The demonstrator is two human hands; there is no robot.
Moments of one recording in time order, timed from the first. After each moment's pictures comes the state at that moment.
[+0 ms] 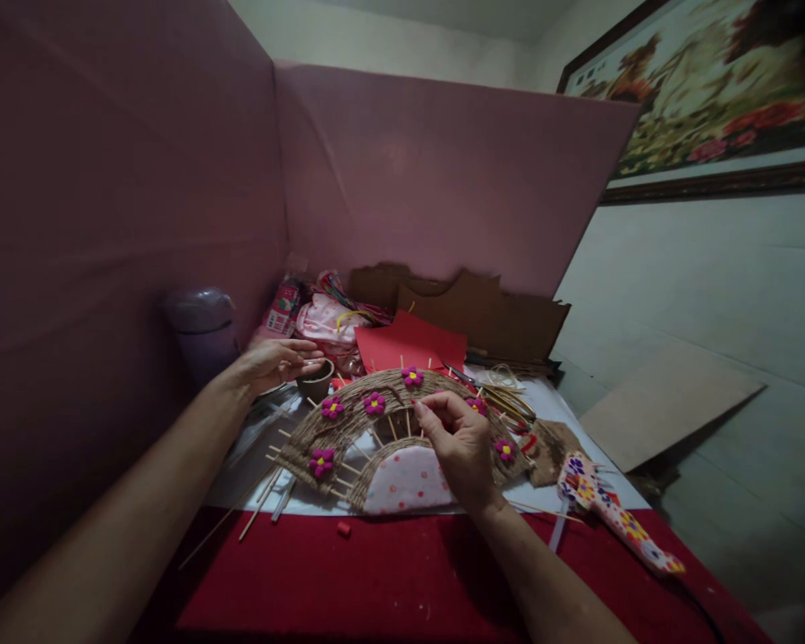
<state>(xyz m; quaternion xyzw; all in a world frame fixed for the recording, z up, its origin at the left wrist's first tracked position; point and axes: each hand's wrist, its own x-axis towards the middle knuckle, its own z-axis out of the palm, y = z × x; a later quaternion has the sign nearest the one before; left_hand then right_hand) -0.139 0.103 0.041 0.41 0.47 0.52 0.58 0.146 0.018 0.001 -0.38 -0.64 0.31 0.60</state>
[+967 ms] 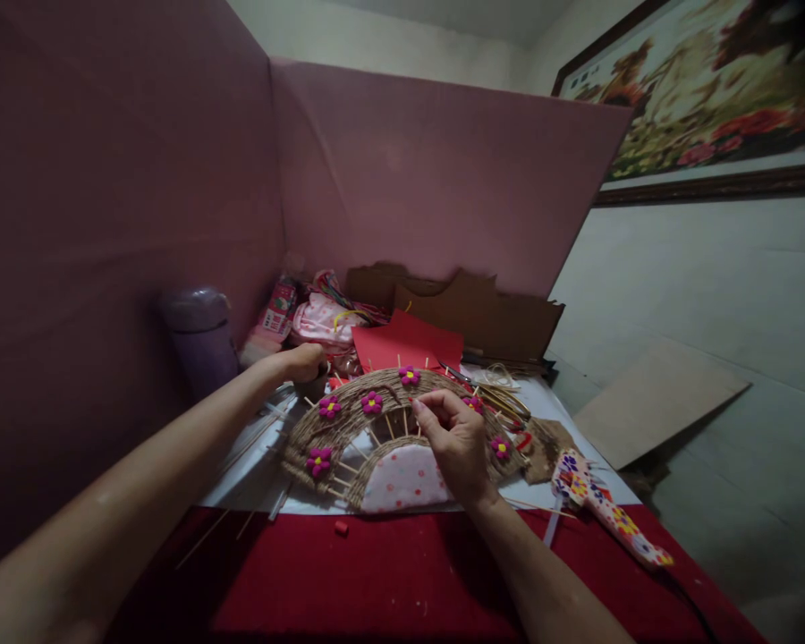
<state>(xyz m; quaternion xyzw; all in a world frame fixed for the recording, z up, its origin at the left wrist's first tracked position) -0.118 0.147 0.029 0.62 0.55 0.39 0.40 0.146 0.020 0.002 -0.38 -0.64 0.30 0.59</state>
